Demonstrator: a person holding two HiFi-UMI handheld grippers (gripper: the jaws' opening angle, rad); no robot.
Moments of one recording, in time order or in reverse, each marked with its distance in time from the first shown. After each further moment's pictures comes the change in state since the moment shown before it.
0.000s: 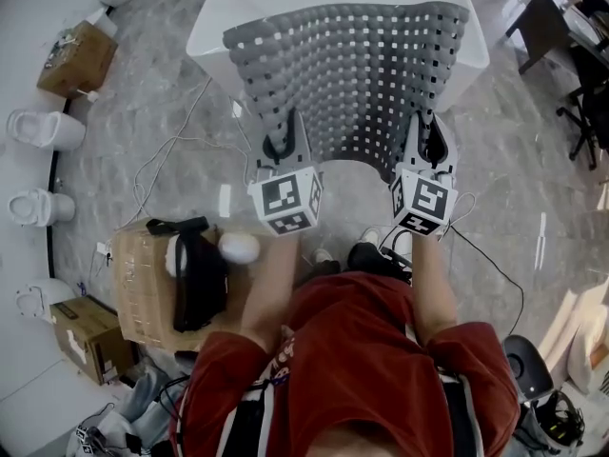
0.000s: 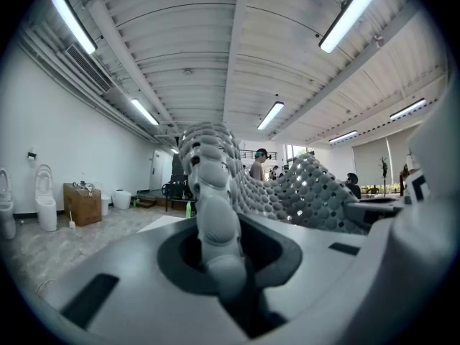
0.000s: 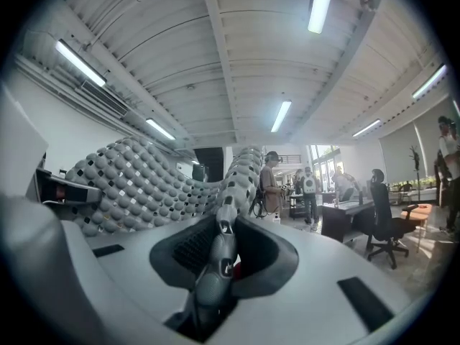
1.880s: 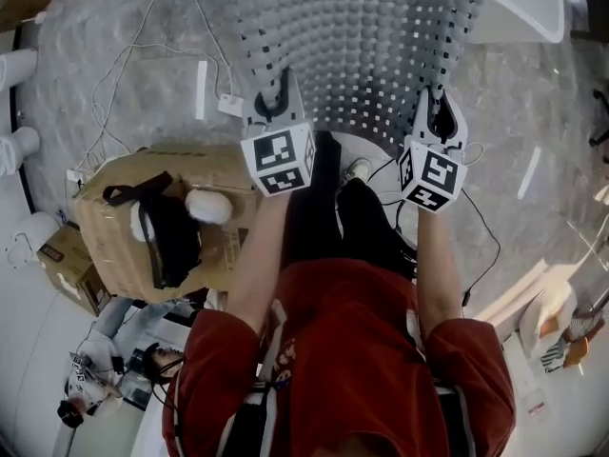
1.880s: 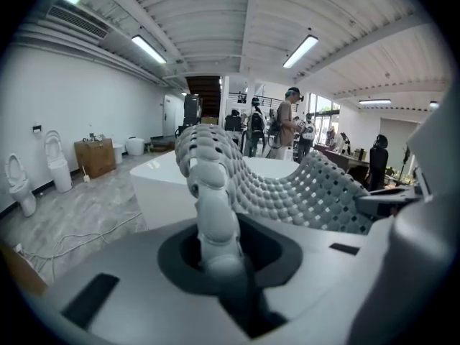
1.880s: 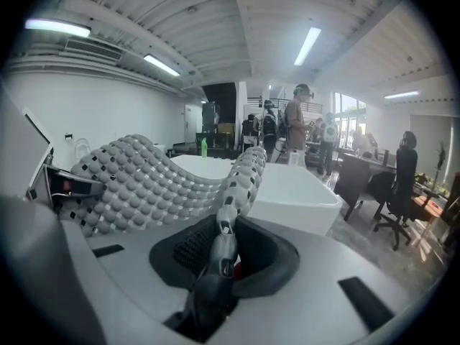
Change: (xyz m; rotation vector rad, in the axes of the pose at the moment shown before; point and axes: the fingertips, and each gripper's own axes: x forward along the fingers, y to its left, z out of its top) left arm 0.172 0.058 -0.266 -0.071 0.458 0.098; right arm 0.170 0.010 -0.267 -0.058 0.489 0.115
